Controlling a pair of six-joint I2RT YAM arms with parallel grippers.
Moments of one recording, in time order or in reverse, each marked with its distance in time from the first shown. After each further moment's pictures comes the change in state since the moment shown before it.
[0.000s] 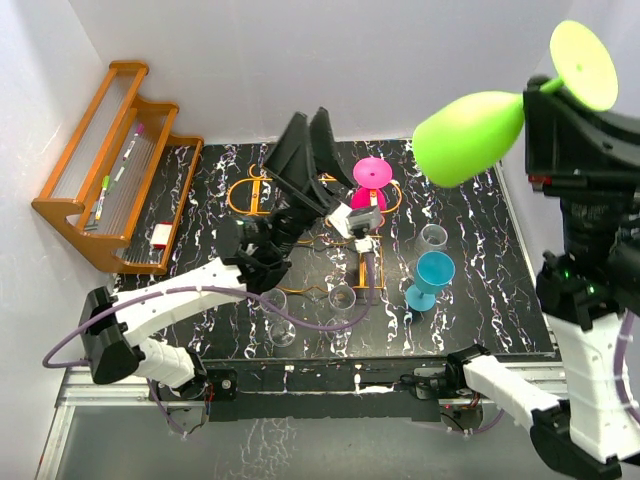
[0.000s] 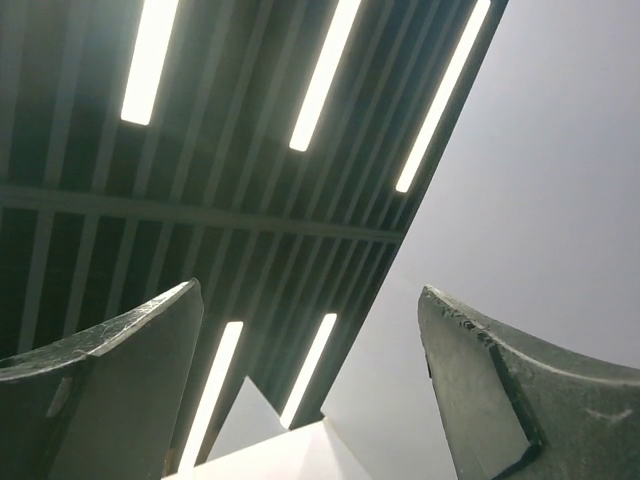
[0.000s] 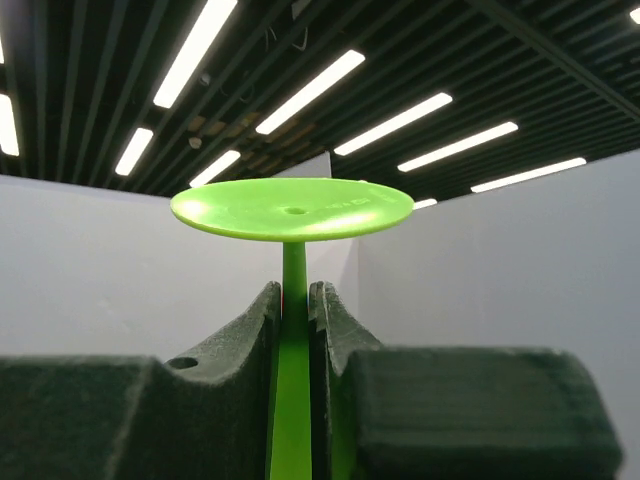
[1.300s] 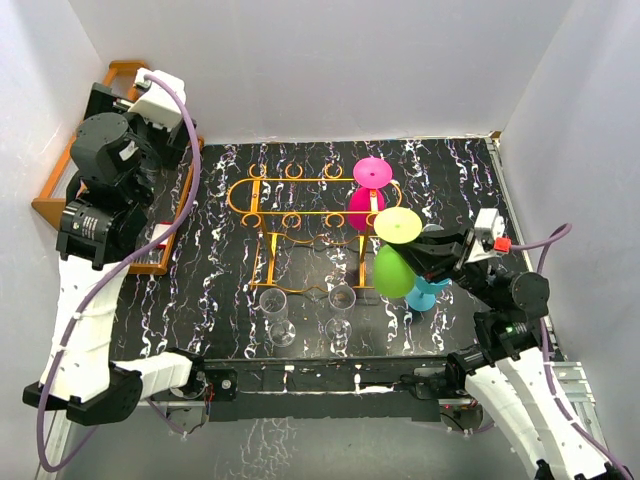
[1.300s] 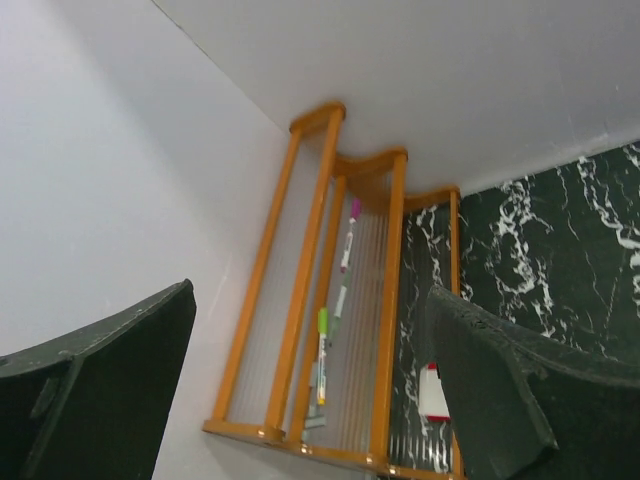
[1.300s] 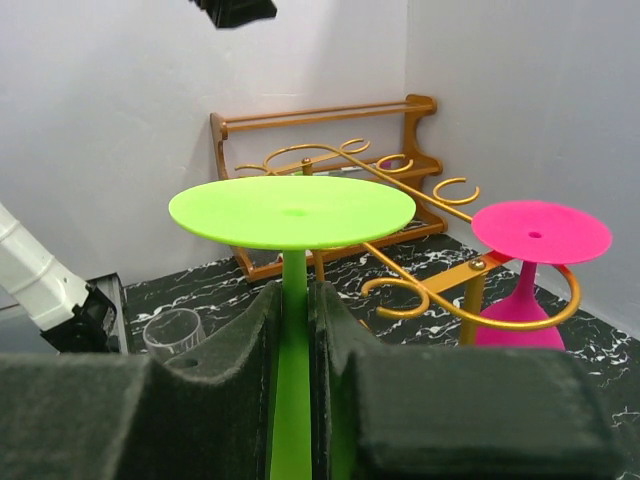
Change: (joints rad) left arm 0.751 -0.214 0.615 -1.761 -0.399 -1.457; right arm 0.001 -0.514 -1.034 -0.147 -0.388 -0.240
